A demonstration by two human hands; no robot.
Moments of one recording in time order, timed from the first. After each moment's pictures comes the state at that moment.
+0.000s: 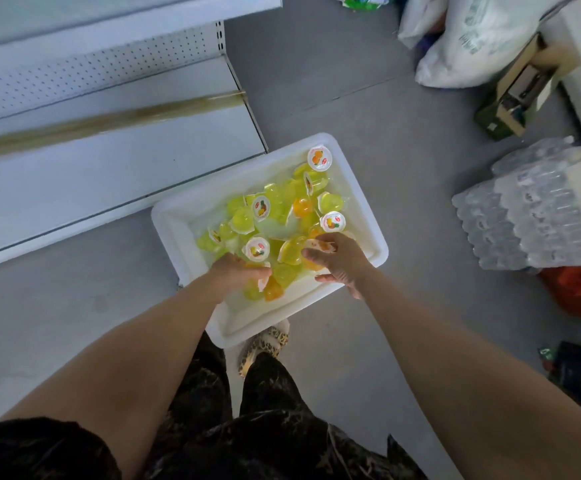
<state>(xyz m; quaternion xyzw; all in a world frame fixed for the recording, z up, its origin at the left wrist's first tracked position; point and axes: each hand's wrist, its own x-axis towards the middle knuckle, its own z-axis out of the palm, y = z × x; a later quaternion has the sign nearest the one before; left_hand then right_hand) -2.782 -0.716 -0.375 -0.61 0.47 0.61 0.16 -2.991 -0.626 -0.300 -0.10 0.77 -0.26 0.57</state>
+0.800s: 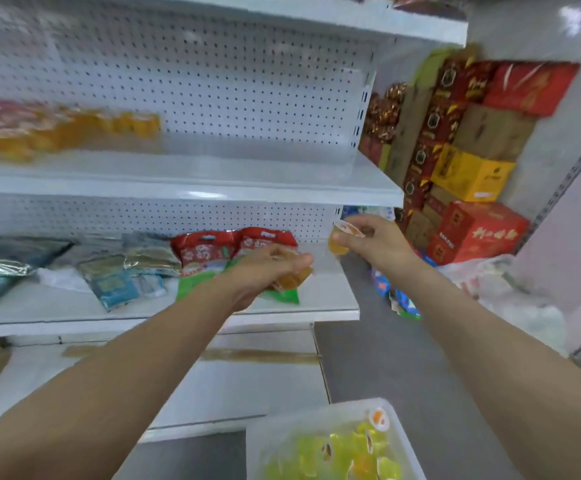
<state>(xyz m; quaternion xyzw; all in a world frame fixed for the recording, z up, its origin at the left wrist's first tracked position) -2.702 -0.840 0.089 -0.44 0.59 0.60 -0.32 -2.927 -0.839 0.114 -0.57 0.62 -0.44 0.29</state>
